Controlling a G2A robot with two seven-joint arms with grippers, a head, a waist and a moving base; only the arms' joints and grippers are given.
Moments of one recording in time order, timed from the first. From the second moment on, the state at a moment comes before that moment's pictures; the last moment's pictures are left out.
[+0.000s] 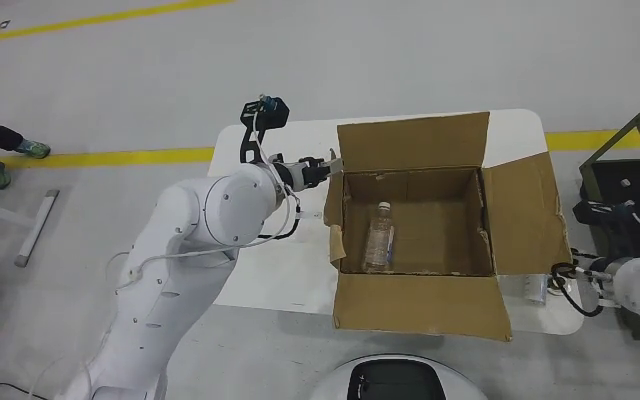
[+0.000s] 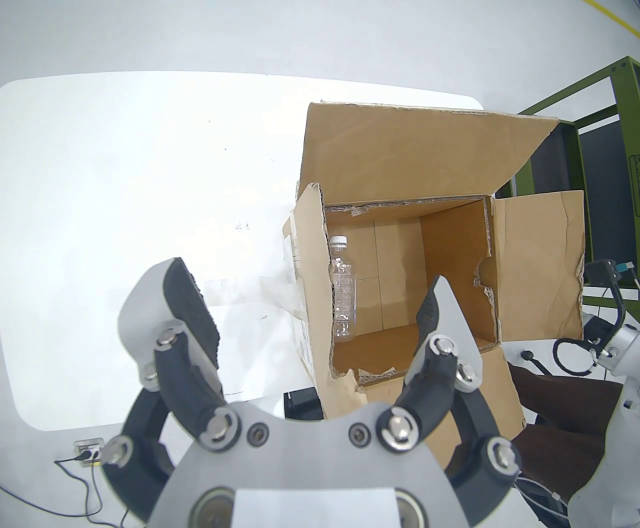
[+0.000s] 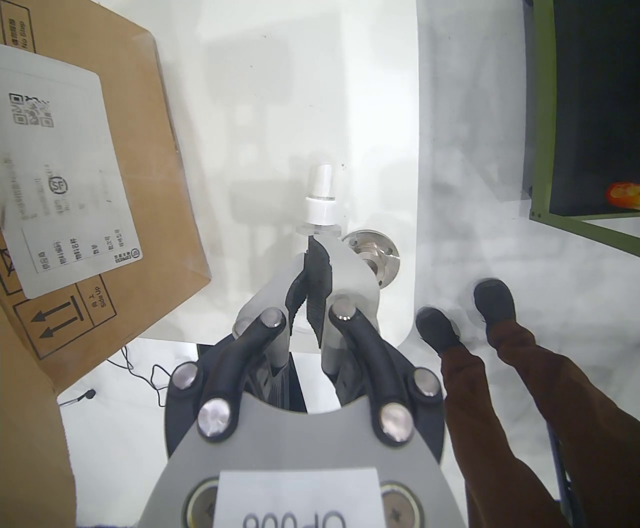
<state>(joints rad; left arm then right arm) 0.45 -1.10 -0.93 -1.85 0.66 0.60 -1.22 -1.48 -1.15 1.89 -2.04 -0.97 0.25 1.40</state>
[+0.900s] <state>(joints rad) 0.45 -1.10 -0.93 -1.85 0.66 0.60 -1.22 -1.46 -1.13 1.77 -1.92 -0.99 0.23 1.40</state>
